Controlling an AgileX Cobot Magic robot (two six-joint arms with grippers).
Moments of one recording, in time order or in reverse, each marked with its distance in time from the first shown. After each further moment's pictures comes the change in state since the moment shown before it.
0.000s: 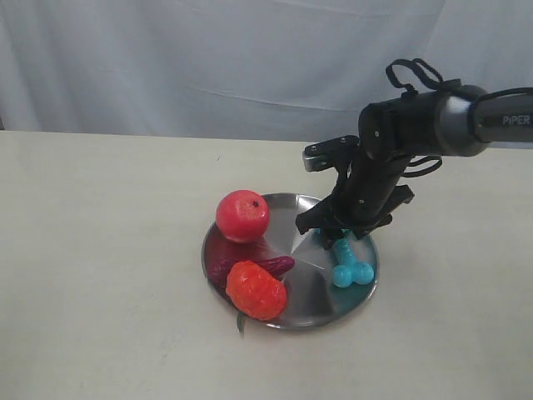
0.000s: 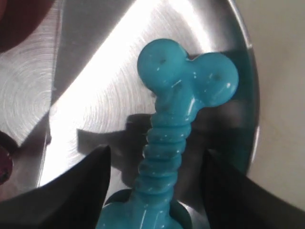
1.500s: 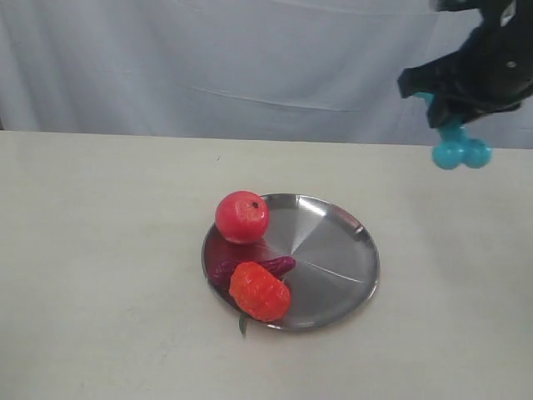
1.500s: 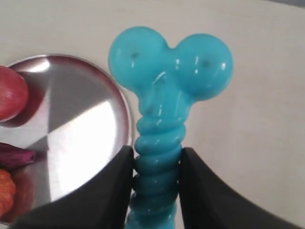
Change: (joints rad) left arm 0.000 0.000 0.000 0.000 0.000 0.000; right arm -0.189 -0.511 -0.002 -0.029 0.217 0.072
